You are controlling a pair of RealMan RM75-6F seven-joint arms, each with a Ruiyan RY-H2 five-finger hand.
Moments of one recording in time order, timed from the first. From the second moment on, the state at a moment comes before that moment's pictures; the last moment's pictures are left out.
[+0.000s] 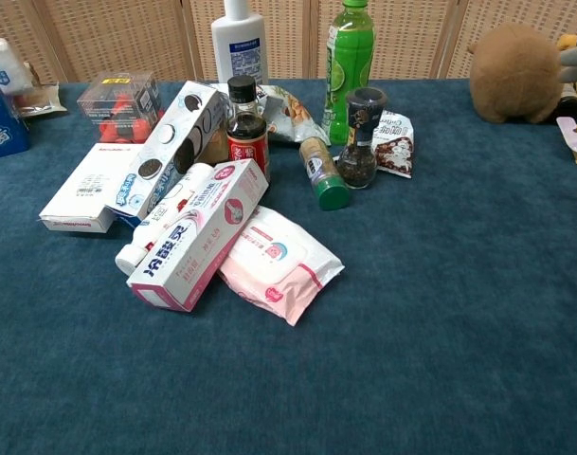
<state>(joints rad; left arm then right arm) 0.11 -0.54 0.09 -2.07 1.69 1.69 -0.17 0.29 -1.21 0.13 -1.82 -1.45 1.21 0.19</state>
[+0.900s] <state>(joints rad) 0.07 -0.57 0.05 -2.07 1.56 1.61 -0.12 0.65 -1.61 0.34 -1.27 -1.08 0.85 0.20</state>
